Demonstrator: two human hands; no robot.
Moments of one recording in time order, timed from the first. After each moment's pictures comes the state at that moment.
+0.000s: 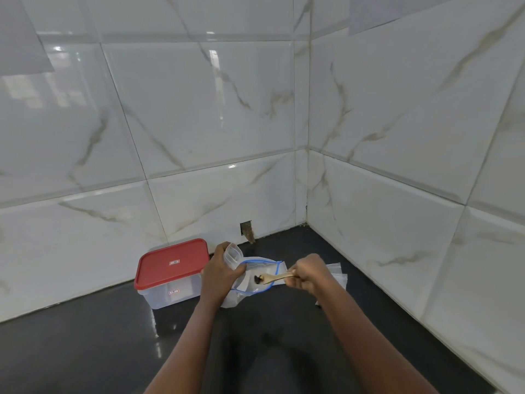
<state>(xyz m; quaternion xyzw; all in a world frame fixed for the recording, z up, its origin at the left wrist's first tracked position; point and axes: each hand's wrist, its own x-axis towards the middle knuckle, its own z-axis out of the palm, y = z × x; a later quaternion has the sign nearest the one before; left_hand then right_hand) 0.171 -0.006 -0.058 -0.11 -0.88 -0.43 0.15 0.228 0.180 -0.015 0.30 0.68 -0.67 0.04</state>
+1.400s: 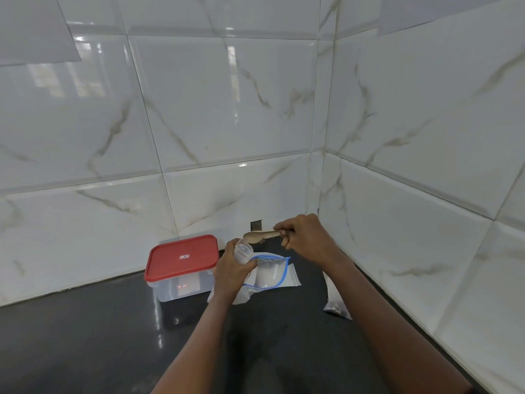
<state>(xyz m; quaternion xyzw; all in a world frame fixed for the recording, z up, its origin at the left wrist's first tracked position) 0.157 0.002 -0.063 -0.04 -0.88 -0.44 0.14 0.230 0.163 0.064 -0.08 0.94 -0.30 -0.12</state>
